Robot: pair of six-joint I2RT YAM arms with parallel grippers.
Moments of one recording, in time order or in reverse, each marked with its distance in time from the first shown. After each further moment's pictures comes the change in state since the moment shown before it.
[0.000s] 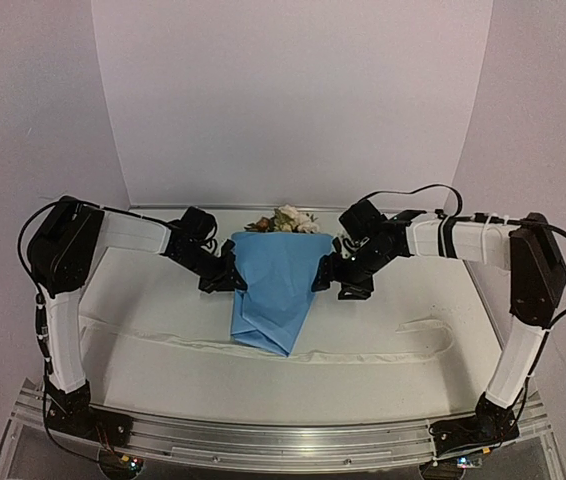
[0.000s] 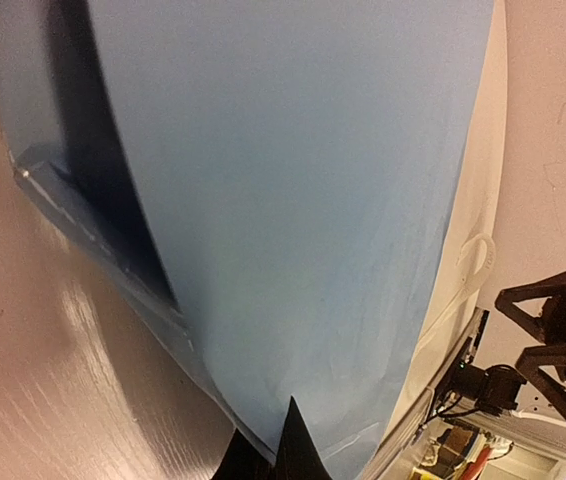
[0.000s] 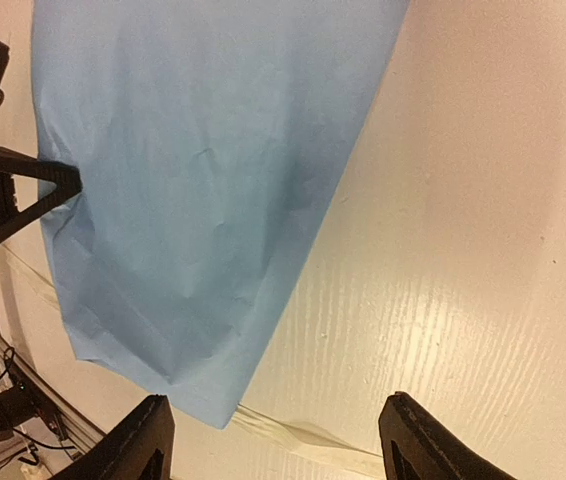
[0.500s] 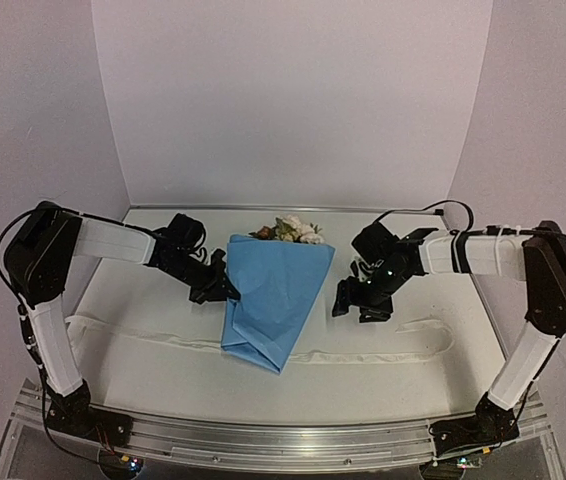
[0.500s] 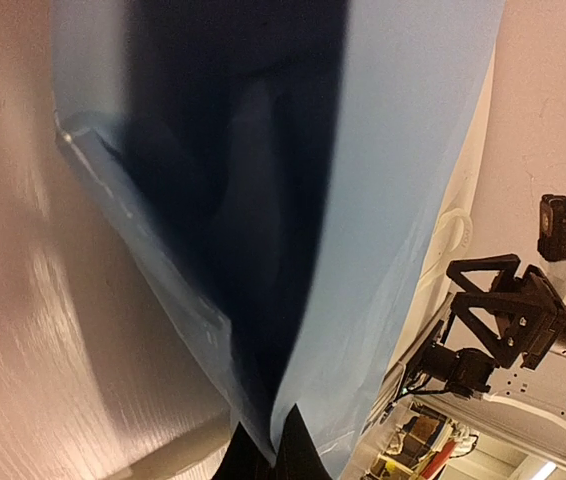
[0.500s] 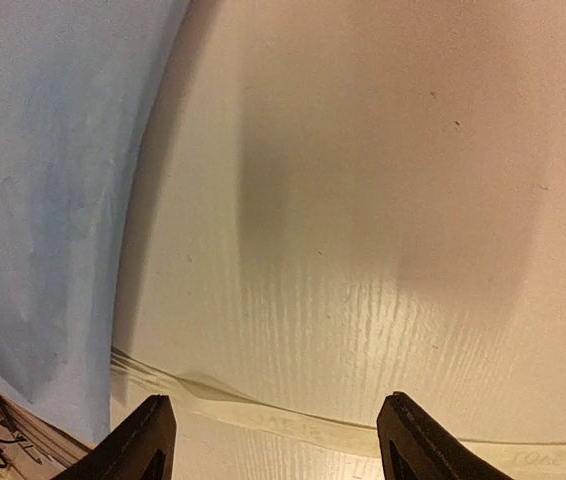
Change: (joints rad) left arm -0.012 -0.167 -0.204 0.054 0.043 -0.117; right arm 0.000 -0.113 -0.220 -0.025 0.070 0.015
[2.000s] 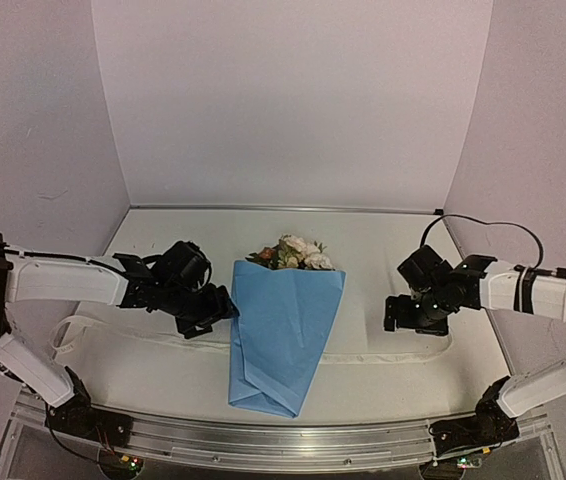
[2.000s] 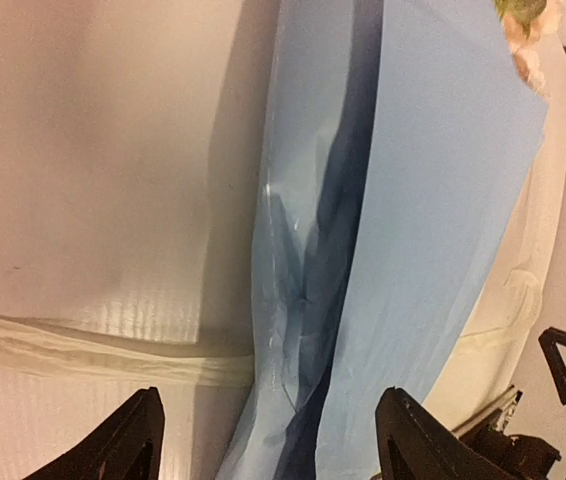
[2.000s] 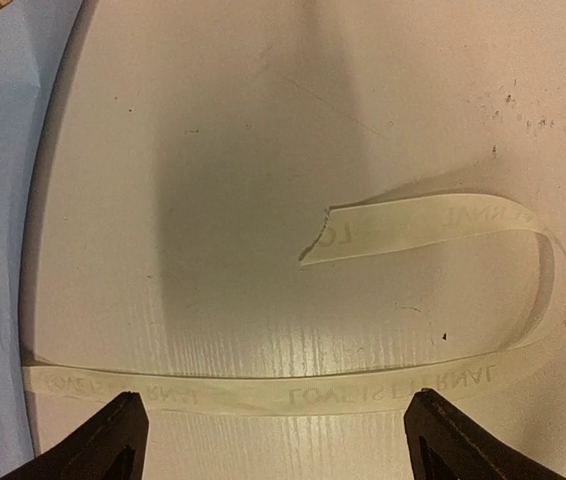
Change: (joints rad) left arm -0.314 -0.372 -0.269 -0.062 -0.594 -0.369; right arm -0.007 -0.414 -0.336 -0.073 0.368 0.022
